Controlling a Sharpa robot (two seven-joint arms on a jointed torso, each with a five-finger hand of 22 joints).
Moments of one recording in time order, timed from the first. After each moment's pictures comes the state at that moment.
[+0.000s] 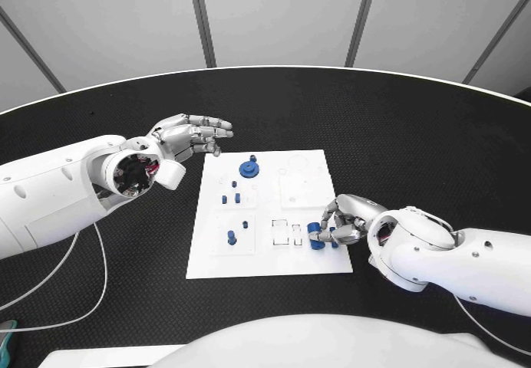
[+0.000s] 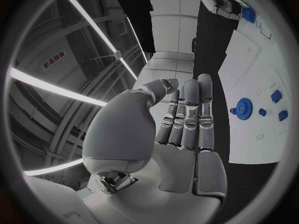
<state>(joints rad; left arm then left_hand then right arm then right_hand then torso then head) 1.22 -0.81 -0.03 1.35 -0.04 0.03 0.09 1.36 -0.16 0.57 -0.07 0.39 0.88 0.19 0.28 0.45 0.97 0.13 0.40 0.17 1.08 0.04 1.10 0.40 0.17 1.00 0.12 0.95 0.61 0.98 -1.00 -0.10 1.85 -1.44 -0.39 -0.59 1.16 -0.18 0.07 0.29 0.35 0.90 0.10 0.38 0.65 1.38 0.02 1.23 1.31 1.47 -0.05 1.49 1.31 0.06 1.47 0.05 1.36 1.31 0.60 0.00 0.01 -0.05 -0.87</state>
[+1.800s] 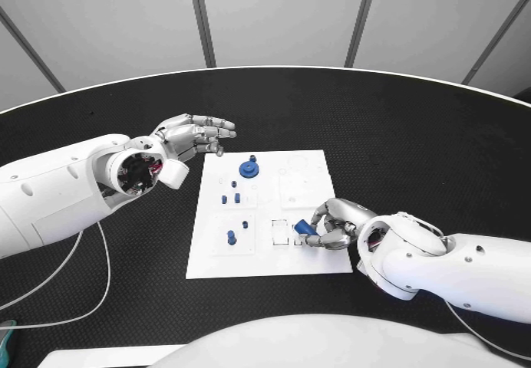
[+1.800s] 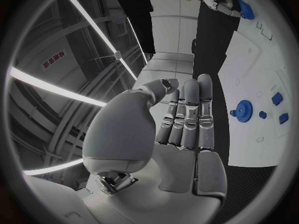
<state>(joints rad) 1.22 -0.78 -0.03 1.33 -0.04 0.04 0.08 1.36 -0.16 0.57 -0.07 0.39 0.88 0.19 0.27 0.45 0.97 0.13 0.40 0.17 1.08 0.04 1.10 0.40 0.17 1.00 0.12 0.95 0.61 0.97 -0.96 -0.10 1.89 -1.40 -0.45 -0.59 1.18 -0.14 0.23 0.29 0.50 0.93 0.11 0.43 0.66 1.45 -0.02 1.33 1.31 1.47 -0.07 1.52 1.31 0.05 1.46 0.03 1.42 1.31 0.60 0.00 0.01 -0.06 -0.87</state>
